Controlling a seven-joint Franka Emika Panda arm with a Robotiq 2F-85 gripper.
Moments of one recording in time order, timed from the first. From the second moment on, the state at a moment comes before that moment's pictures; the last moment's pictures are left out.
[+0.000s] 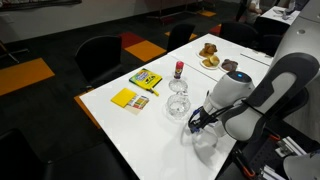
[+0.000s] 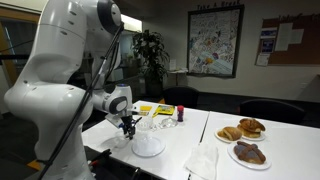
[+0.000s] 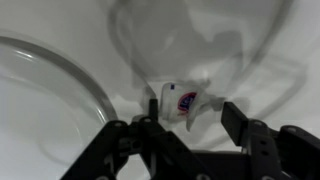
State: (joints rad) arm 0.24 0.41 0.18 -2.70 0.25 3.23 0.27
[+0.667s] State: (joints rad) arm 0.22 0.42 0.16 -2.67 0.24 3.23 0.27
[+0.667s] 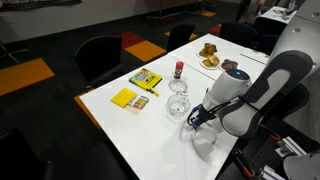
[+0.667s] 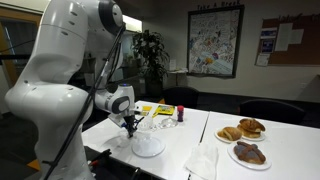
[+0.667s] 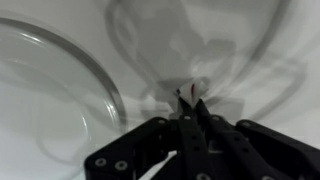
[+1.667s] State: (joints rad) arm 0.26 0.24 0.08 -2.62 0.24 3.16 0.27
